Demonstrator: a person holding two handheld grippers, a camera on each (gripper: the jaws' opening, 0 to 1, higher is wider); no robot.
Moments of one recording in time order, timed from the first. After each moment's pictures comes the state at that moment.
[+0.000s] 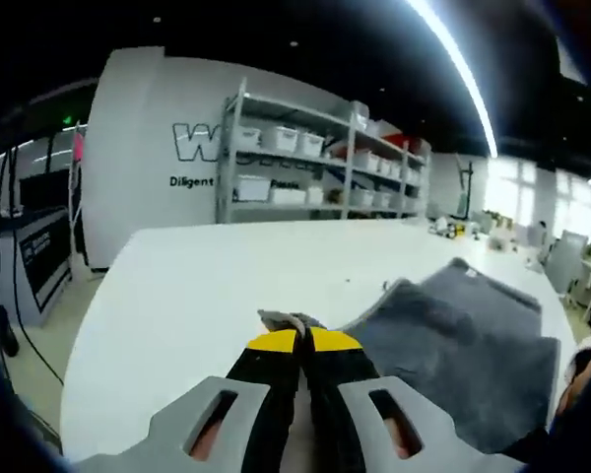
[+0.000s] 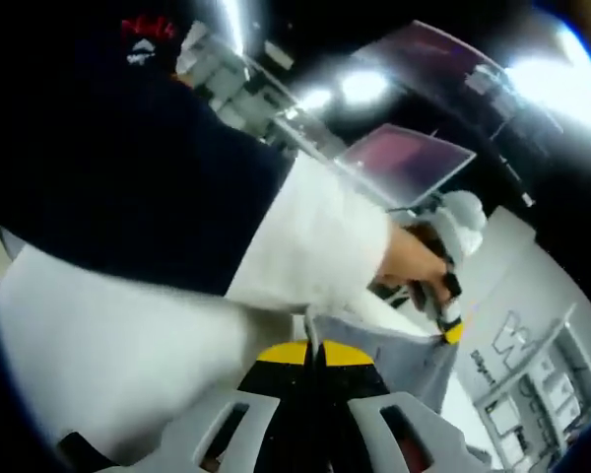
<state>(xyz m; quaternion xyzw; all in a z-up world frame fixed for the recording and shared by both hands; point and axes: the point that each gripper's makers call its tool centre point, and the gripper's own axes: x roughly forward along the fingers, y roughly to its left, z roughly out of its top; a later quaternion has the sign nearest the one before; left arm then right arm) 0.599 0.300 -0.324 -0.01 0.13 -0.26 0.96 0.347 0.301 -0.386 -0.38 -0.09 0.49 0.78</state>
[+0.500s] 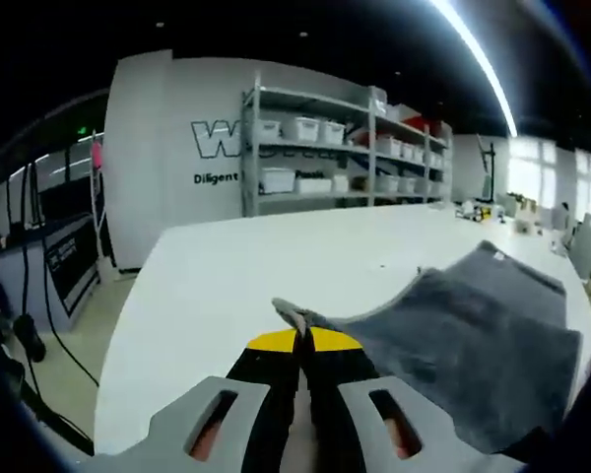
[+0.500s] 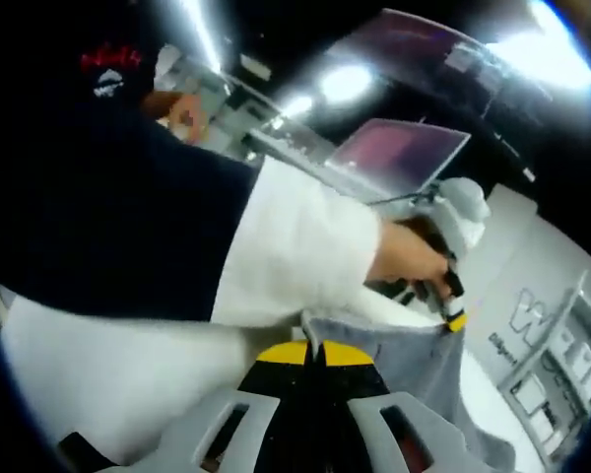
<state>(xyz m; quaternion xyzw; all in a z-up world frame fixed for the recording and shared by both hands) 0.604 0.330 -0.329 0.02 0.14 -0.21 0.97 0.350 0.326 -0.384 -0.33 -0.06 0.51 0.79</state>
